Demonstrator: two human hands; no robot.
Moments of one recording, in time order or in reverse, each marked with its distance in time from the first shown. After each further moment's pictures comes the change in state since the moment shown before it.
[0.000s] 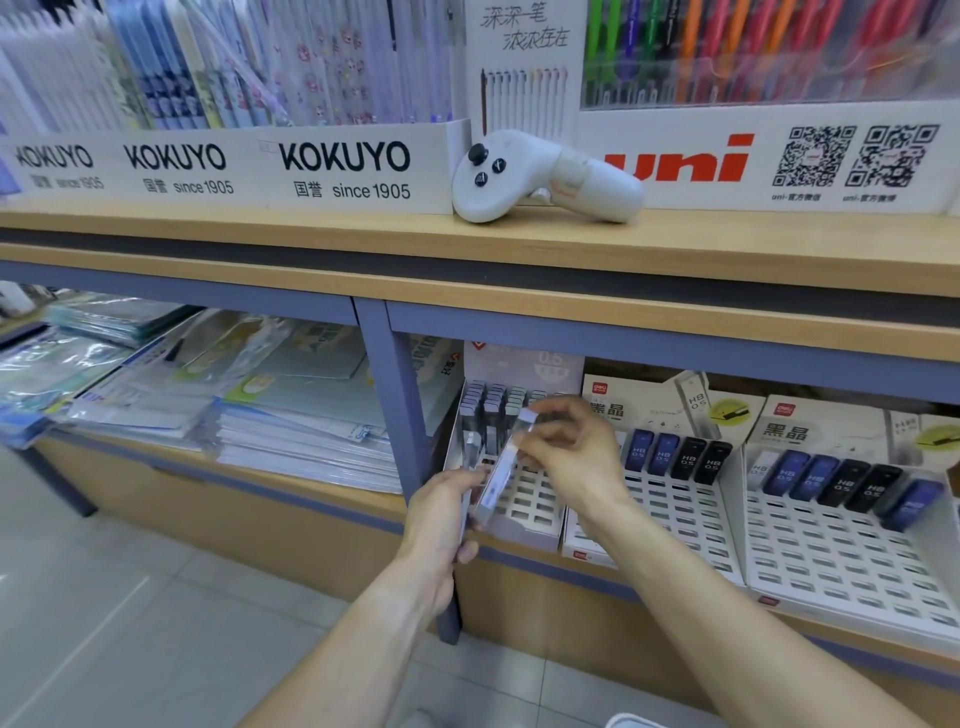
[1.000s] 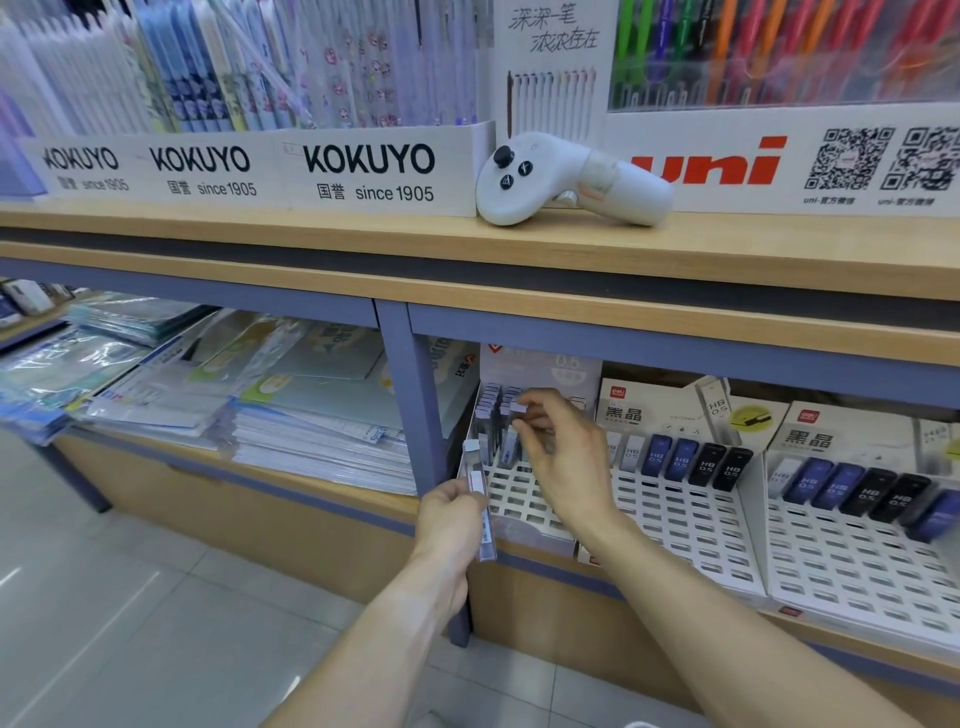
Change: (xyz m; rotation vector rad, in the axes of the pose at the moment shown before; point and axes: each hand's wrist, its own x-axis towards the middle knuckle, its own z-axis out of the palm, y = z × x) left_hand -0.003 0.002 -0.002 0.086 0.076 0.019; right_hand 0.023 0.031 0.021 -0.460 0.061 -0.620
